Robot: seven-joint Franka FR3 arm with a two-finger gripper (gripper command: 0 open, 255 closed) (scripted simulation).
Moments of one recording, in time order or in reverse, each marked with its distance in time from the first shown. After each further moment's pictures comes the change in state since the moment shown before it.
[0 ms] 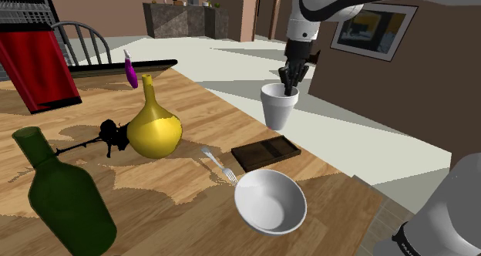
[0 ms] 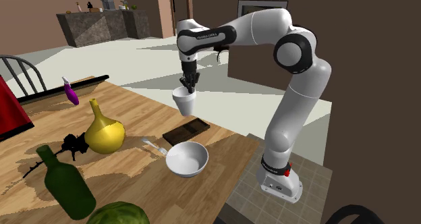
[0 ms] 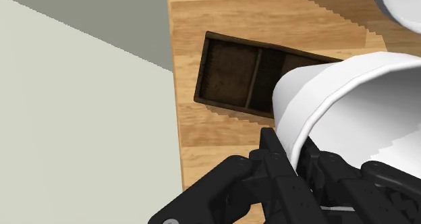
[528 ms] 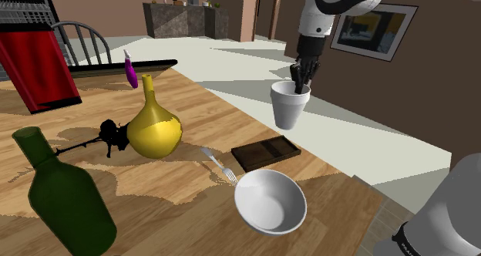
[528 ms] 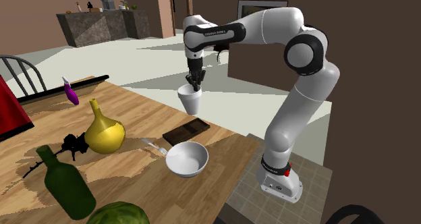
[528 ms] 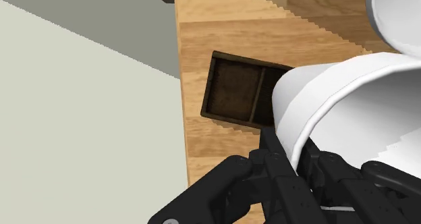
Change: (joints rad) arm -0.008 -0.096 -0.011 -0.055 -0.005 -0.041 -0.016
